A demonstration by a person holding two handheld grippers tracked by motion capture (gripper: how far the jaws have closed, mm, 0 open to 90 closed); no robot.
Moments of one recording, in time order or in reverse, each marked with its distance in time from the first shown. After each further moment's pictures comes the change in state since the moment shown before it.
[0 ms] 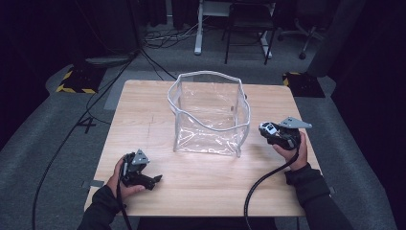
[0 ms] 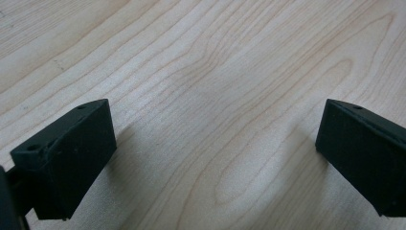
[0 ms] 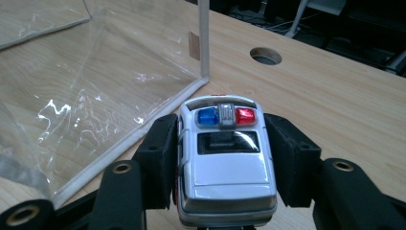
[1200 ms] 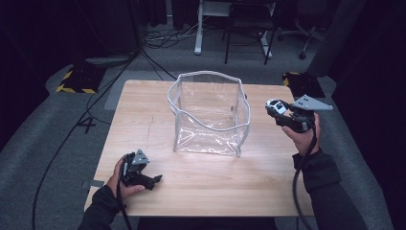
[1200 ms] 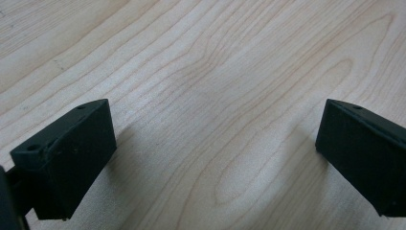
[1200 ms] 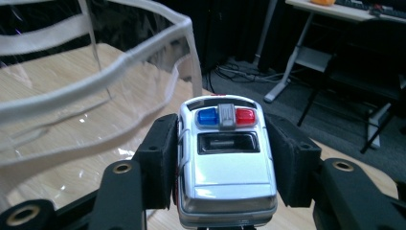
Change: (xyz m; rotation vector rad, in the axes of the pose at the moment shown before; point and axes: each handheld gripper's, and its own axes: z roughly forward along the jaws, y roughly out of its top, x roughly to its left) left arm 0.000 0.000 0.000 0.000 0.000 0.000; right arm -0.006 0.081 -0.047 -0.168 0.002 -0.033
